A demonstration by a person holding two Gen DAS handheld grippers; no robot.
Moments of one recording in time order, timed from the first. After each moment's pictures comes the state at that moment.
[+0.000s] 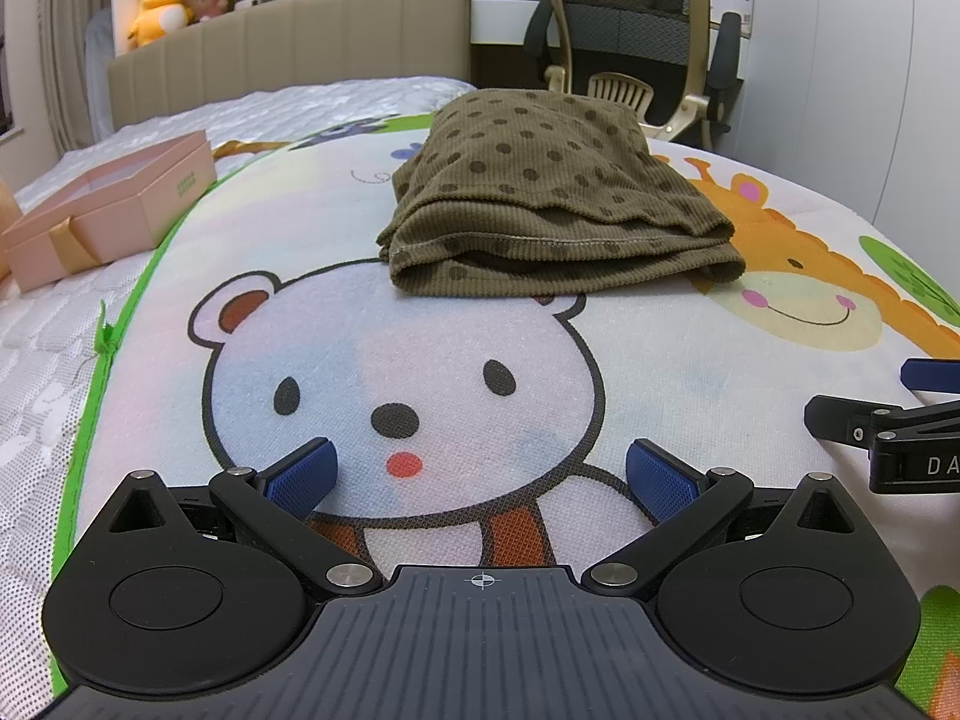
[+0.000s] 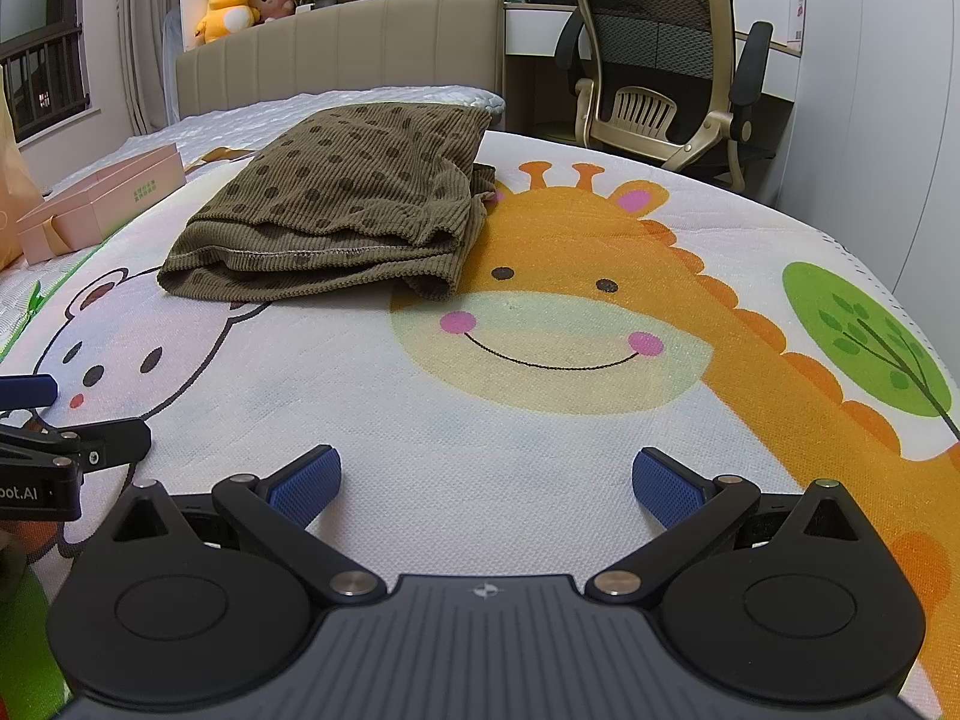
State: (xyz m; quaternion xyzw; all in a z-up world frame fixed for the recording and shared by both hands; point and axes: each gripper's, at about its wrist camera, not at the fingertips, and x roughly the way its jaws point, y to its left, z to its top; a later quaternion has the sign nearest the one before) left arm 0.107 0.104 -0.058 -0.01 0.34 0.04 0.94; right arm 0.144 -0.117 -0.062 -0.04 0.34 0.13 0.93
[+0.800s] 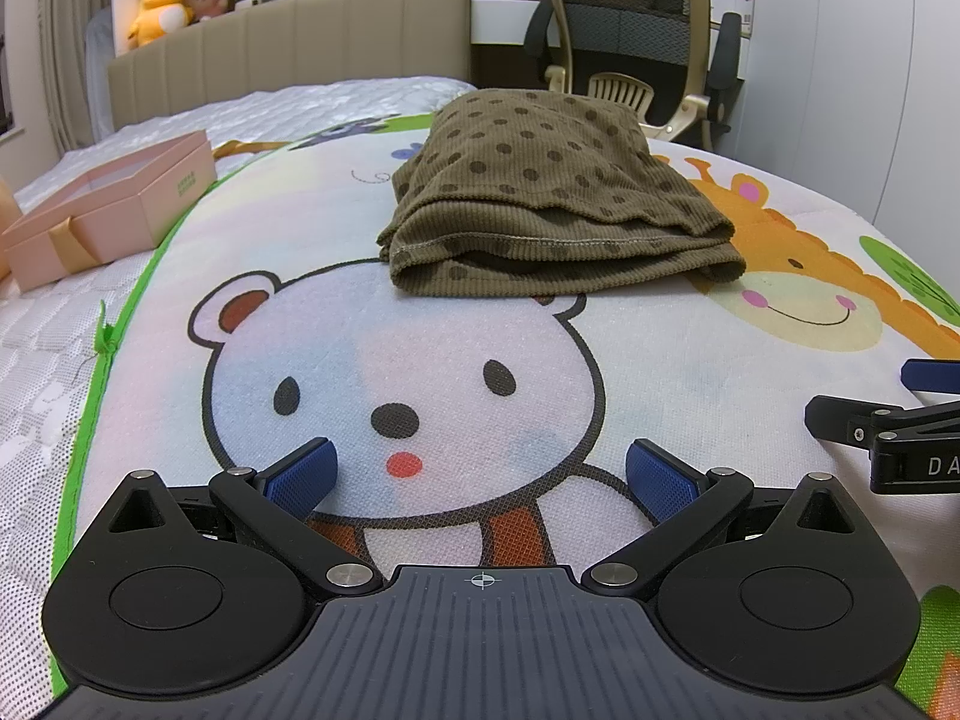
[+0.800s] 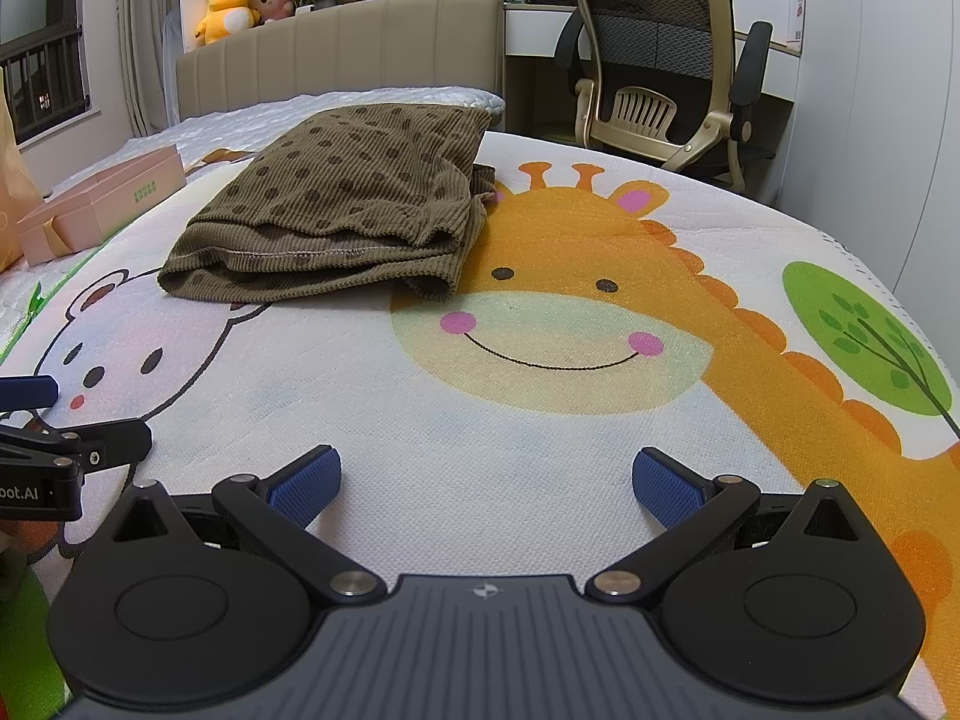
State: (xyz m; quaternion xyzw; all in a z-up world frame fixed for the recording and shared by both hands) left arm 0.109 0.106 -0.058 -0.01 0.34 0.04 0.94; right arm 0.144 -0.116 -0.062 -0.04 0.34 0.13 0.93
